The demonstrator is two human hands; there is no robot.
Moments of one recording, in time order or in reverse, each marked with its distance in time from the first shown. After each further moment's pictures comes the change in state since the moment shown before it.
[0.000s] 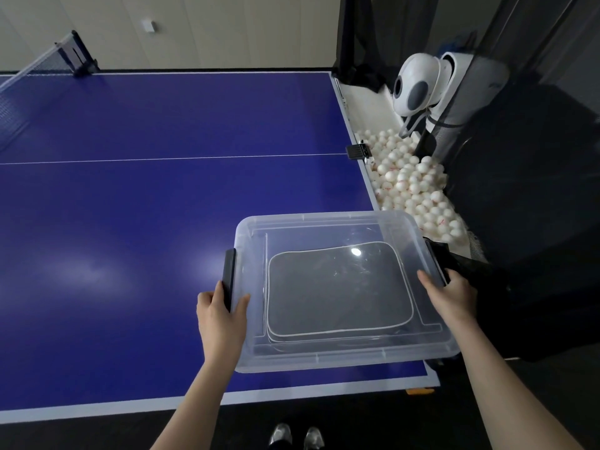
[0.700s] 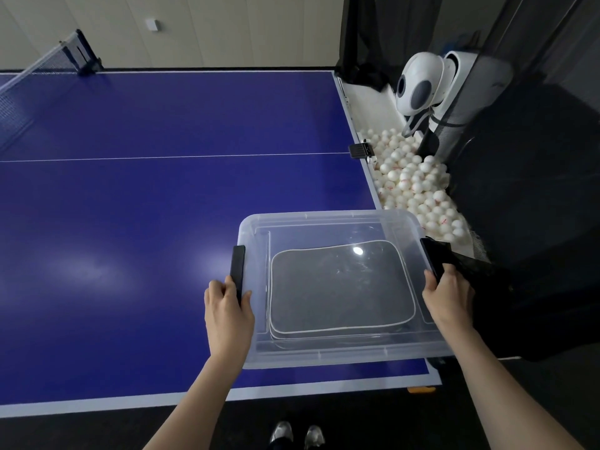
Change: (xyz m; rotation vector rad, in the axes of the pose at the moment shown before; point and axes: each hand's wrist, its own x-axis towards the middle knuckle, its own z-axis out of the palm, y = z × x) left_hand -0.004 0.008 -0.001 0.250 -0.001 0.158; right_hand -0.013 -0.008 0.008 -0.282 0.122 -0.175
